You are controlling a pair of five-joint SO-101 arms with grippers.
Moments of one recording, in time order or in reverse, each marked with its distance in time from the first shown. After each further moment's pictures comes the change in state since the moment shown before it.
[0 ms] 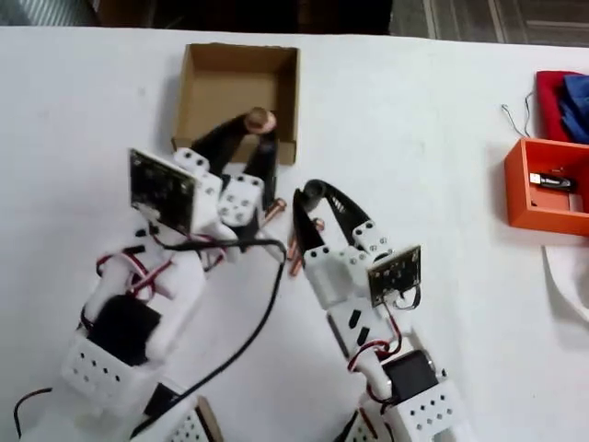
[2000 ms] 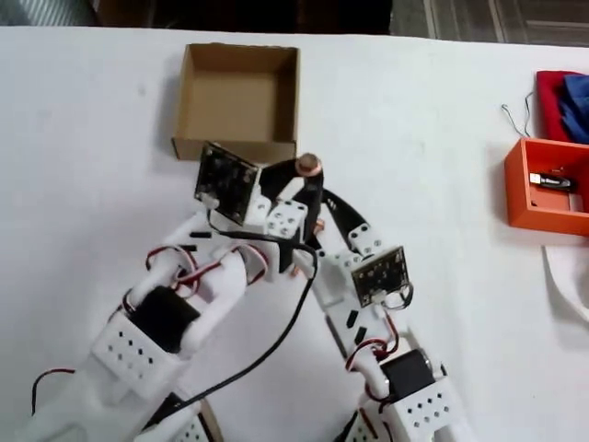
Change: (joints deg) left arm 7.1 6.3 4.7 3.0 7.3; right arm -0.1 0.5 2.3 0.1 4.6
